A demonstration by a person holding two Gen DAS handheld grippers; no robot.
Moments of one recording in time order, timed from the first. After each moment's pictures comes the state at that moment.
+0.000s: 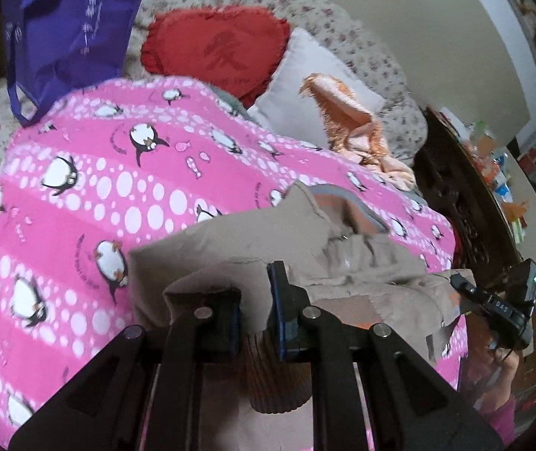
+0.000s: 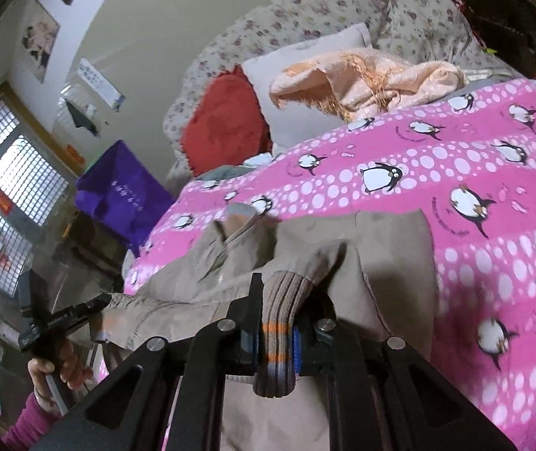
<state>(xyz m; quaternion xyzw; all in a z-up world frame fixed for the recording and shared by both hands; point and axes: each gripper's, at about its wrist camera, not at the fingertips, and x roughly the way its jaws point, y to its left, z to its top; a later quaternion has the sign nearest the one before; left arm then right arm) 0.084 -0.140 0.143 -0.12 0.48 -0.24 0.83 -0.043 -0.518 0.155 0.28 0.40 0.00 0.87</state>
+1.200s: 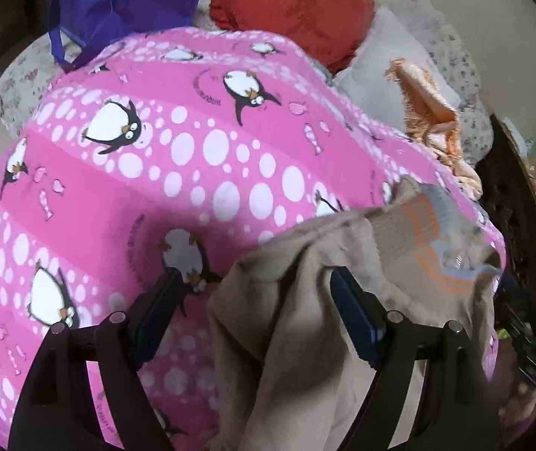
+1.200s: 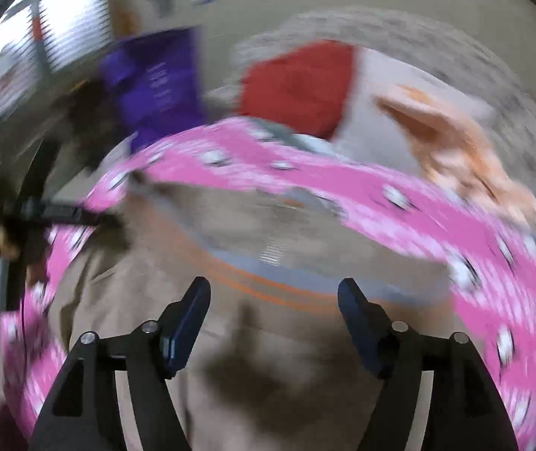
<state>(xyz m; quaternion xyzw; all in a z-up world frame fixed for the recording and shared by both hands) 0.116 -0.099 0.084 -0.12 0.54 -0.16 0.82 0.030 -0.385 0.144 -0.04 0.44 0.11 0.89</state>
